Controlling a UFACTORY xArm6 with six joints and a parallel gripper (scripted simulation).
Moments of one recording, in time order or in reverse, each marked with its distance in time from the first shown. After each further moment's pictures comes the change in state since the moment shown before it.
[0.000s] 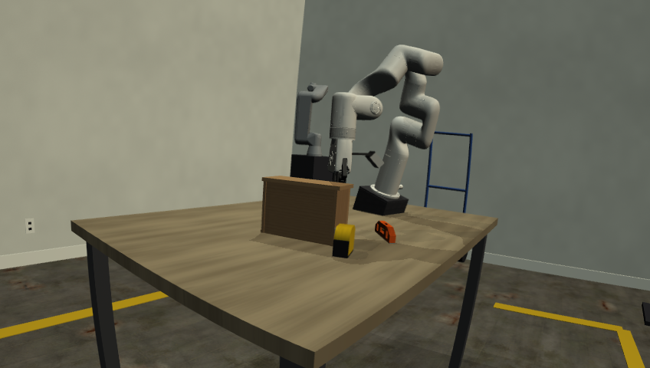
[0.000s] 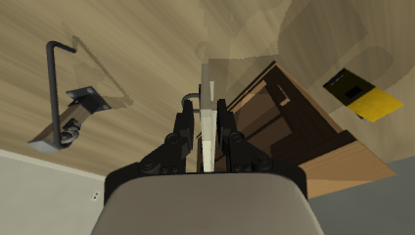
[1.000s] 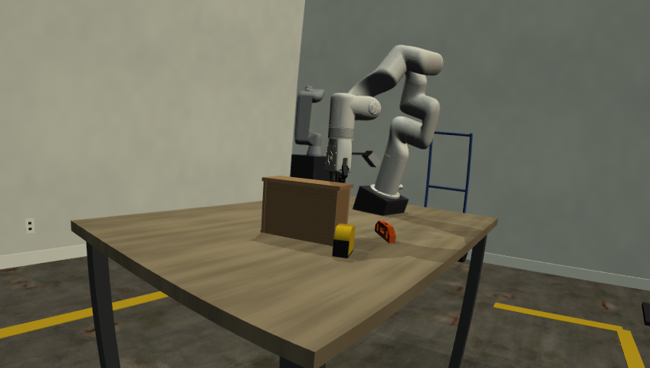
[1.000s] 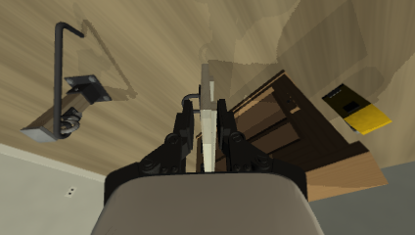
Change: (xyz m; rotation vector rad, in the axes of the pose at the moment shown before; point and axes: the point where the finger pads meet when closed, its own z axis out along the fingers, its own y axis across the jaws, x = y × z) arm 0.000 -0.019 0.000 0.000 0.000 -0.117
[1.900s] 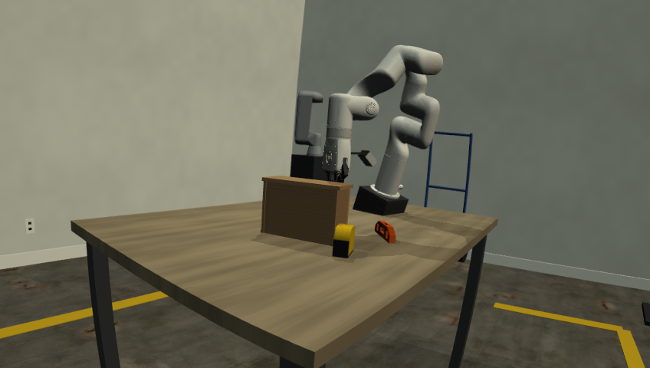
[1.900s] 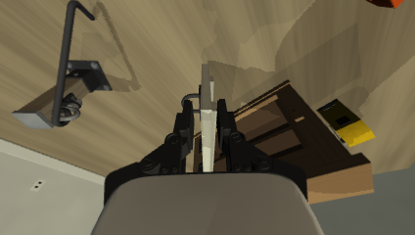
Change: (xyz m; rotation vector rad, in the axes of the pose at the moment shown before) arm 0.000 -0.017 0.000 0.000 0.000 -0.131
